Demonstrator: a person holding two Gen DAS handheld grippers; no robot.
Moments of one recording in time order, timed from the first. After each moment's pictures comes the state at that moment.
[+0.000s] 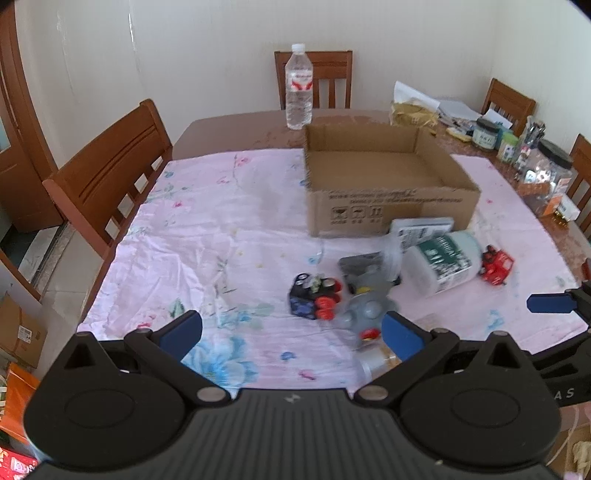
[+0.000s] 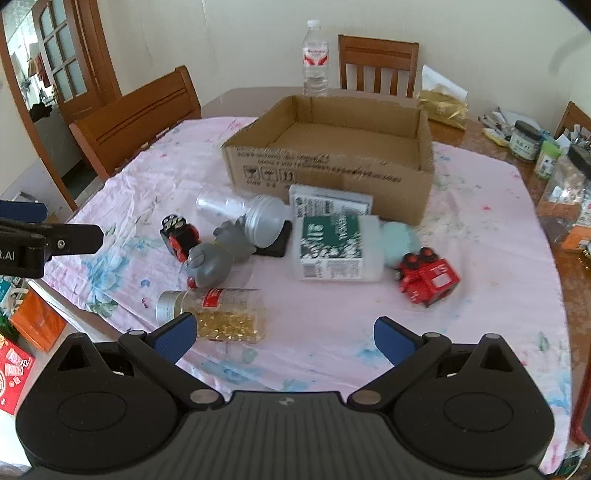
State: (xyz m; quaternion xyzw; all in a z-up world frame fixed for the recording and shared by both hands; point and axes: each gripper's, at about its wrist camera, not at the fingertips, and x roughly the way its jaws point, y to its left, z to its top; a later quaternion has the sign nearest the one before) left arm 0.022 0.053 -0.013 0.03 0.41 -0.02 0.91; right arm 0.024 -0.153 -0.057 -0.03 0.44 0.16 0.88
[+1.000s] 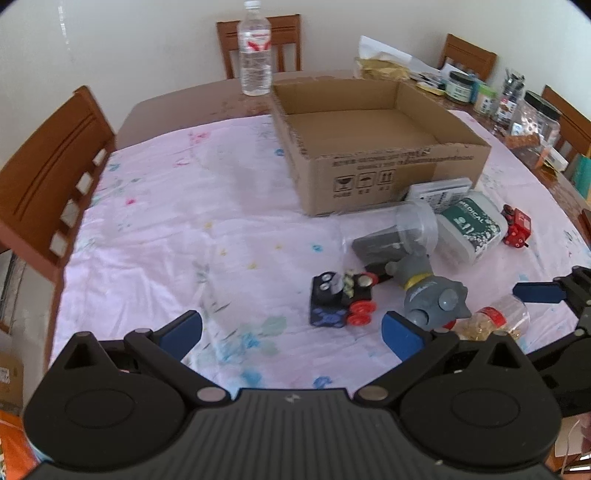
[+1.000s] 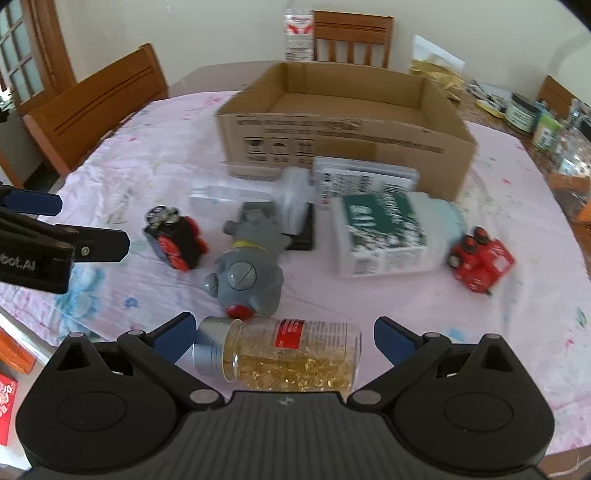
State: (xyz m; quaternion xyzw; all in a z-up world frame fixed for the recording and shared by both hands) left arm 0.094 0.080 -0.063 0.08 0.45 -0.12 0.88; right arm 0.052 -0.090 -0.097 -0.02 0.47 0.08 0.88
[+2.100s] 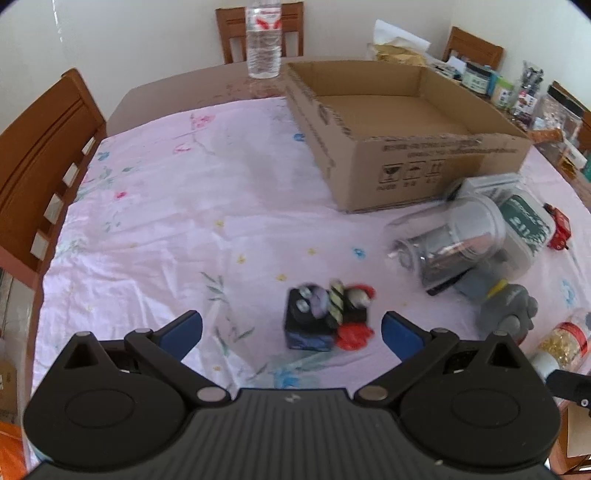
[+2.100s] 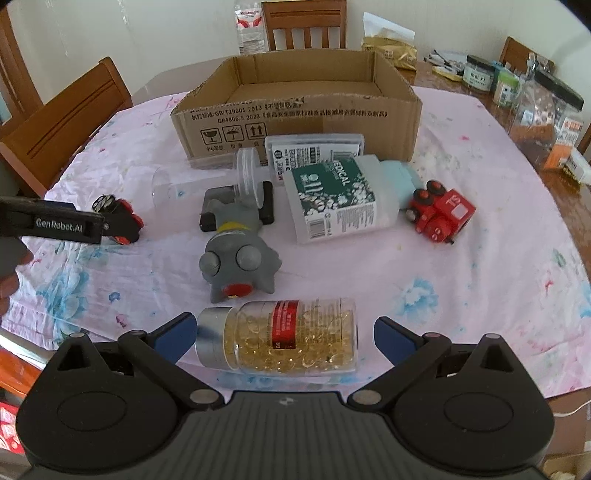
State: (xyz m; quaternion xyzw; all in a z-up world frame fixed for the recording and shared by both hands) left arm 0.136 0.104 -0.103 0.08 0.46 -0.13 0.88; right arm 0.034 -0.109 -0.096 0.03 0.49 0.03 0.87
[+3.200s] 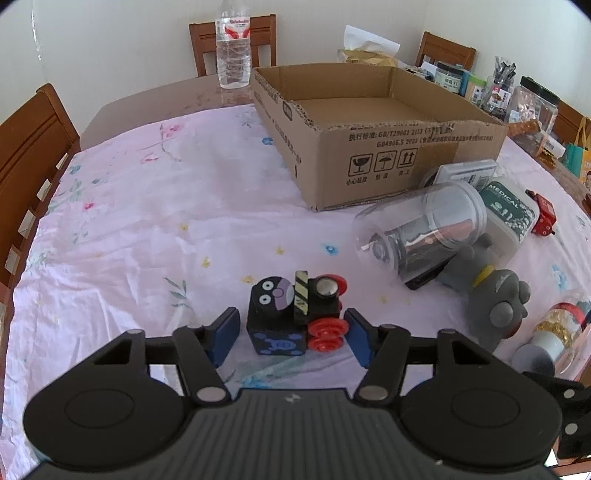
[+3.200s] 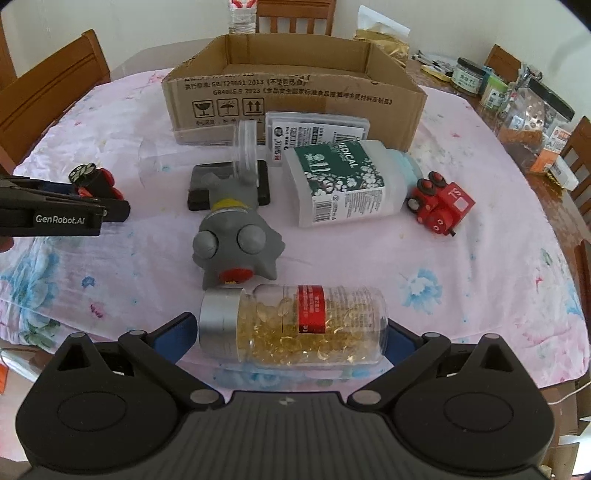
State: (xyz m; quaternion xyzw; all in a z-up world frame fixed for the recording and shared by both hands) left arm 0.131 0.094 -0.119 0.08 0.43 -0.17 0.88; right arm 0.038 -0.080 -0.110 -0.02 0.50 -0.02 0.87
